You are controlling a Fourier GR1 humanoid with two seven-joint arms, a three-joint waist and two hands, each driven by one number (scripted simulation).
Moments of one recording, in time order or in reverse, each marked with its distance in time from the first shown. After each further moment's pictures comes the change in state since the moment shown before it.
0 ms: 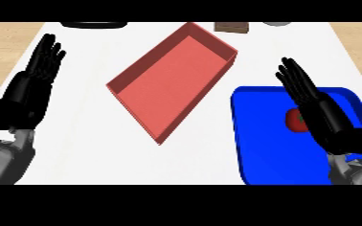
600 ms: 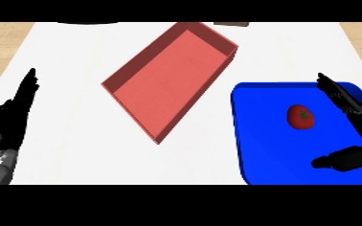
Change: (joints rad) left arm 0.145 0.085 -0.012 0.182 -0.166 0.083 0.045; right arm 0.090 -0.227 -0.093 0.254 0.167 0.244 -0.313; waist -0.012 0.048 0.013
